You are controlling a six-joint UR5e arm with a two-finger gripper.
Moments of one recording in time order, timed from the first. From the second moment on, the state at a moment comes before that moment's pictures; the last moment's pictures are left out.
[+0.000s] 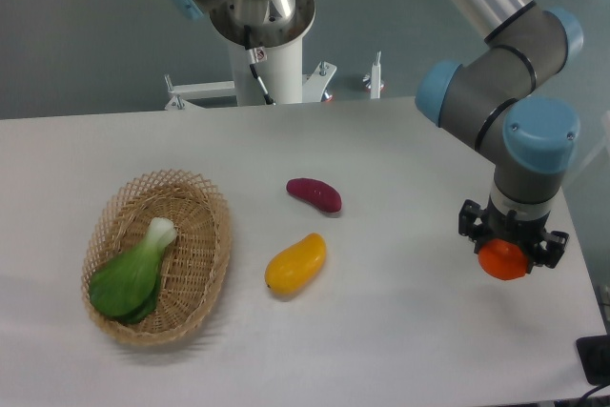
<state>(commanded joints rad) 2.64 -2.14 -1.32 -1.05 1.62 1.16</state>
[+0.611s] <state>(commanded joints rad) 2.55 -2.14 -1.33 -1.06 1.61 0.99</state>
